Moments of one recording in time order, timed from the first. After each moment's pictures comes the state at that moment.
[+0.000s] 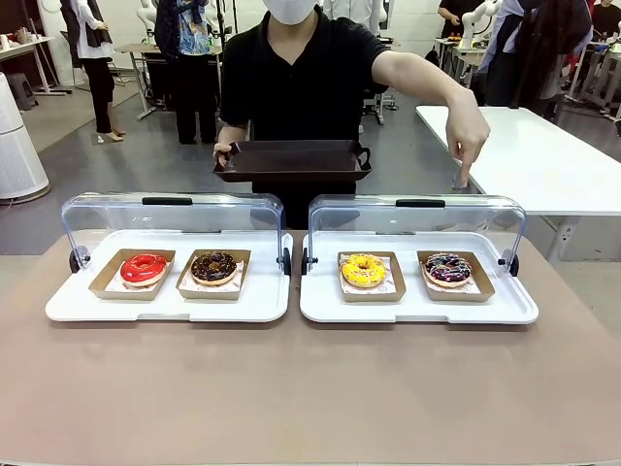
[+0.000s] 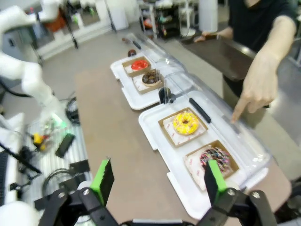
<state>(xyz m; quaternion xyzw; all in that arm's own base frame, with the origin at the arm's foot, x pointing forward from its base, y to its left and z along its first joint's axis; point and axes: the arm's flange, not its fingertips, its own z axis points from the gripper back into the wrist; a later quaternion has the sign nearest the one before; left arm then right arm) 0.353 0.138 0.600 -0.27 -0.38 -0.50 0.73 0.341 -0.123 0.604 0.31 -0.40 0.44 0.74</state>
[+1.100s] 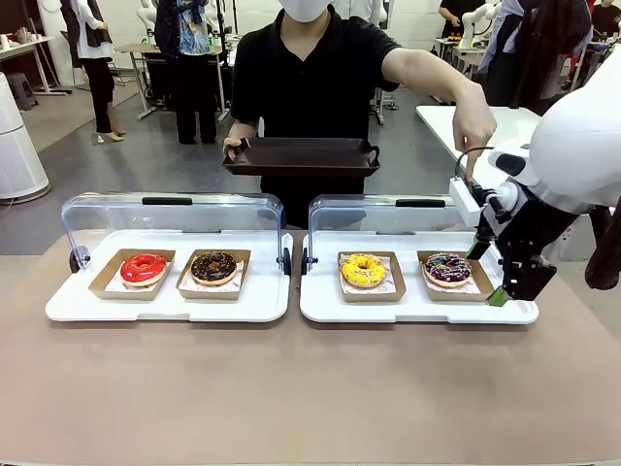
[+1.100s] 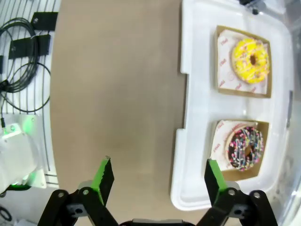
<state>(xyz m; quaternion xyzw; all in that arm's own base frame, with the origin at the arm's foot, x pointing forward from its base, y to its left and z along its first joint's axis) 0.353 0.139 0.601 -0.27 -0.38 -0.50 0.73 0.353 0.091 0.458 0.02 -0.14 0.72 0.68</state>
